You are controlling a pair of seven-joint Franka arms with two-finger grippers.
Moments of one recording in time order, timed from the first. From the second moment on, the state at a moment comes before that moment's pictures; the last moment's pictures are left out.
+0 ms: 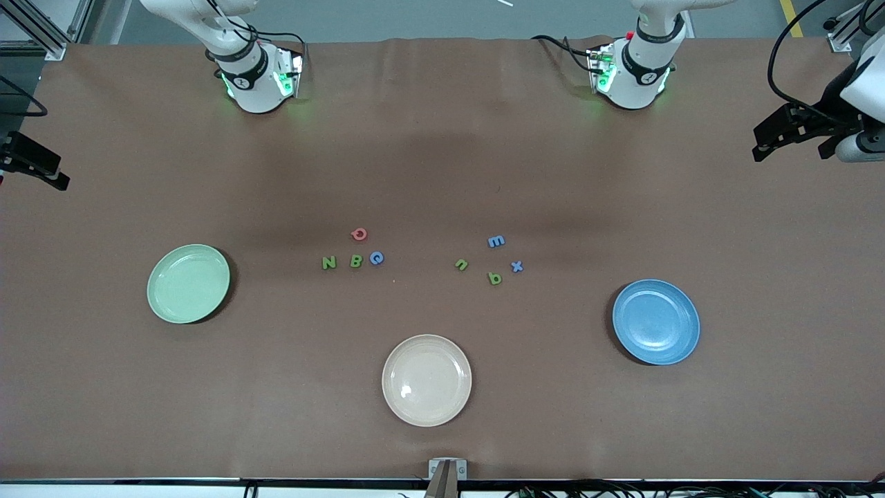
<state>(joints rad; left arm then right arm) 0.09 -0.11 -0.15 -1.62 0.01 1.52 -0.08 0.04 0.03 -0.11 -1.43 0.00 1.49 -0.04</state>
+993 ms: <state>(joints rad) 0.07 0.03 -0.34 -1.79 0.00 1.82 -0.30 0.05 0.03 -0.11 -1.42 0.00 1.49 -0.04</state>
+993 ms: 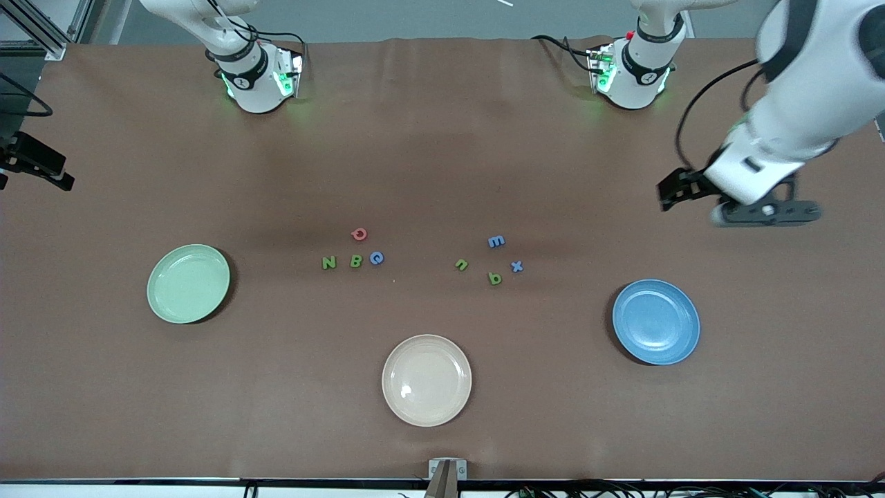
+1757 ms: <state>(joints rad) -0.05 0.38 -0.48 -1.98 0.16 2.38 -0.81 0.28 0.22 -0.10 -1.43 0.01 1.55 -0.02</state>
